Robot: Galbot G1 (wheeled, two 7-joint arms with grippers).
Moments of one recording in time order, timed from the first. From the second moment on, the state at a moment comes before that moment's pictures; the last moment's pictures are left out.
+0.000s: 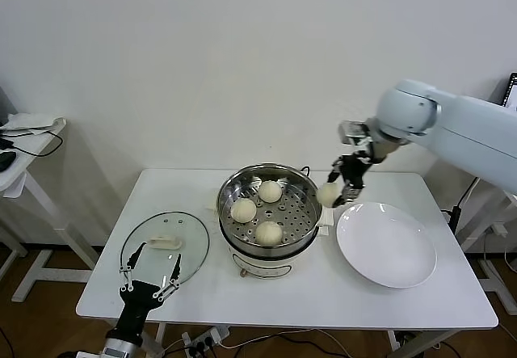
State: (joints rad) left arm 1.69 -1.45 -0.66 -2.04 0.19 -0.27 0.12; right arm 0.71 0.82 -1.29 1.45 0.46 -0.48 -1.17
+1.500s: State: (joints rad) left arm 1.68 -1.44 -0.68 -2.03 0.16 -0.26 0.13; right arm 0.53 1.10 -1.29 1.20 0.32 -0.49 -1.18
